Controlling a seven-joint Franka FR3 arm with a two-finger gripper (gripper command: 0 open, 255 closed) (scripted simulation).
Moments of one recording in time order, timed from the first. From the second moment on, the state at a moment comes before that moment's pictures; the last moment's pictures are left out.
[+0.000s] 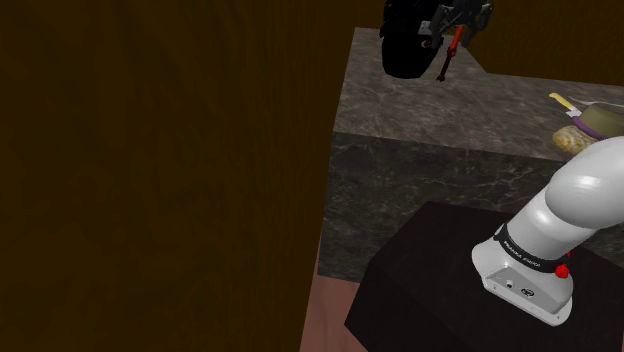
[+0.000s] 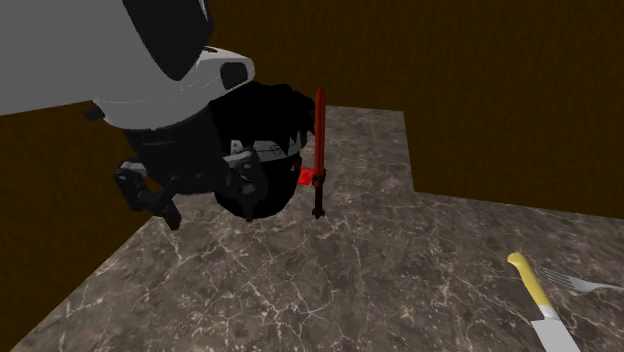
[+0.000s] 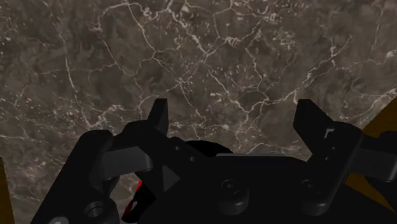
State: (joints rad) arm -0.18 -0.41 -0.21 -2.16 -0.16 1.90 0.25
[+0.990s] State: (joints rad) arm -0.30 -0.03 -0.39 -1.88 -0.06 2.12 0.26
